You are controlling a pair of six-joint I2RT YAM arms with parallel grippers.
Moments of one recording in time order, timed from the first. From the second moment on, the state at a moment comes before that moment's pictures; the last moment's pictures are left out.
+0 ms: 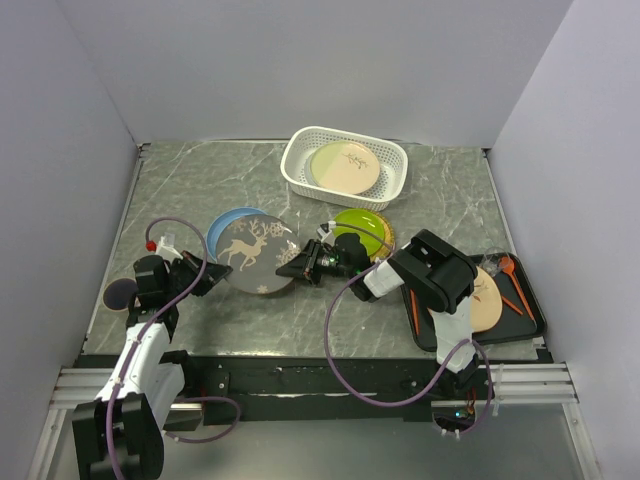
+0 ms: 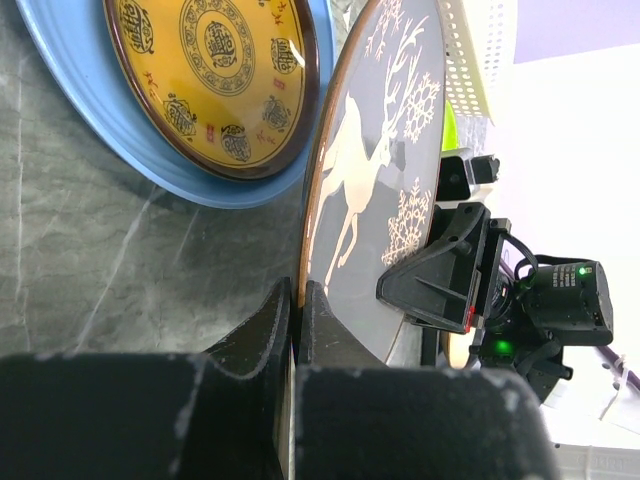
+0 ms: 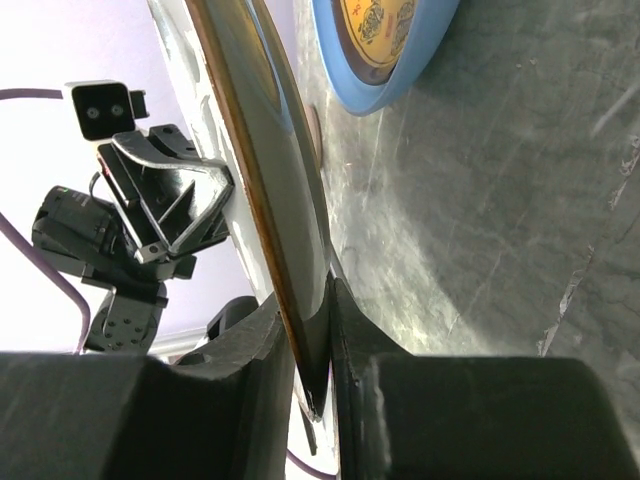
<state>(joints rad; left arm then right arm) 0.16 0.81 0.25 0.09 0.61 -0.83 0.73 2.01 0.75 1.00 -0.54 1.38</state>
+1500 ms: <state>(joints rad) 0.16 0.77 0.25 0.11 0.62 -0.81 0.71 1.87 0.70 0.83 -0.55 1.33</state>
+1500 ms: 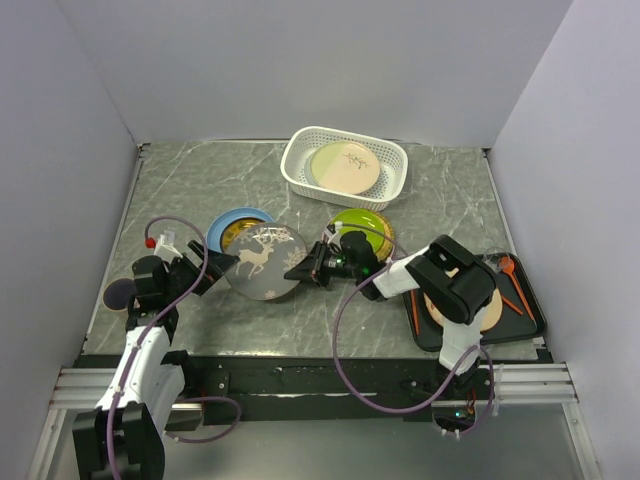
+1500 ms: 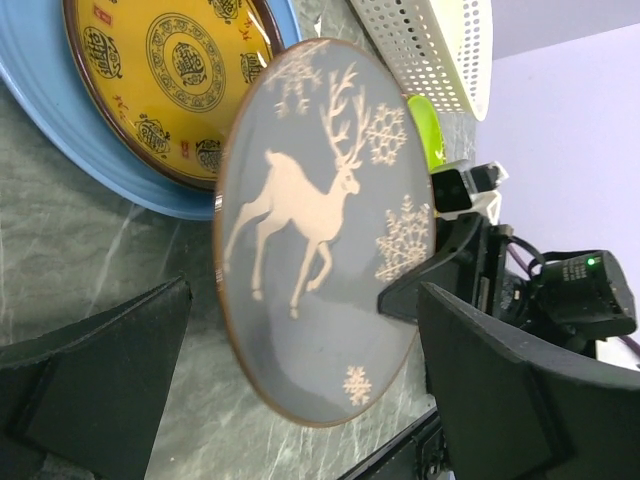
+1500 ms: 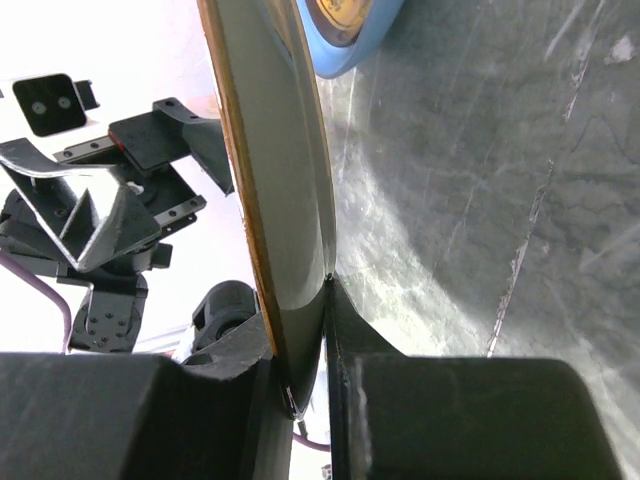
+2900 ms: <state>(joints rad) 0.16 0.82 0.25 0.17 0.63 -0.80 0.37 1.71 0.89 0.42 -0.59 1.09</state>
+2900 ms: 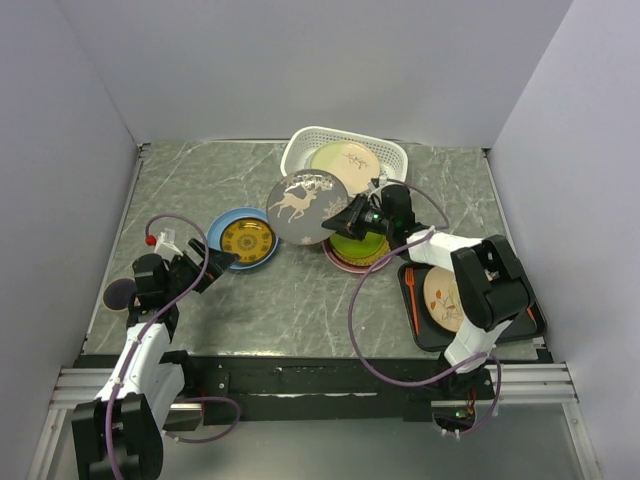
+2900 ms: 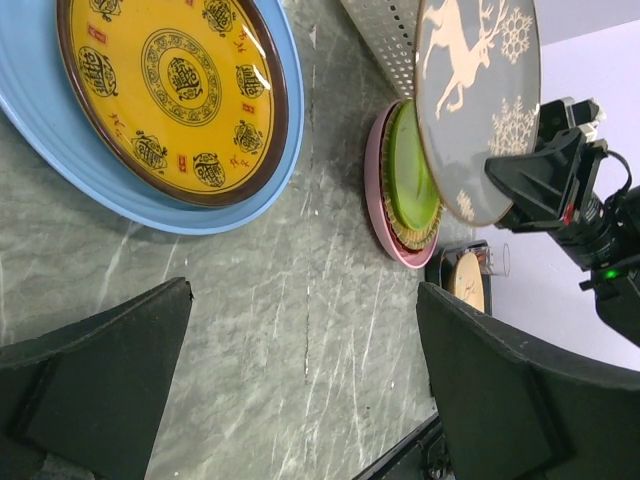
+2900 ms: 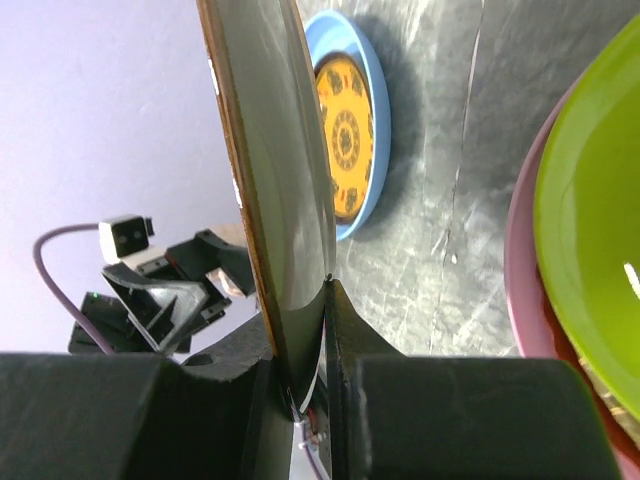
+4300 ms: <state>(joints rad) 0.15 0.84 0.25 0.17 0.62 -0.77 0.13 1.90 1.28 0.20 -0.60 1.02</state>
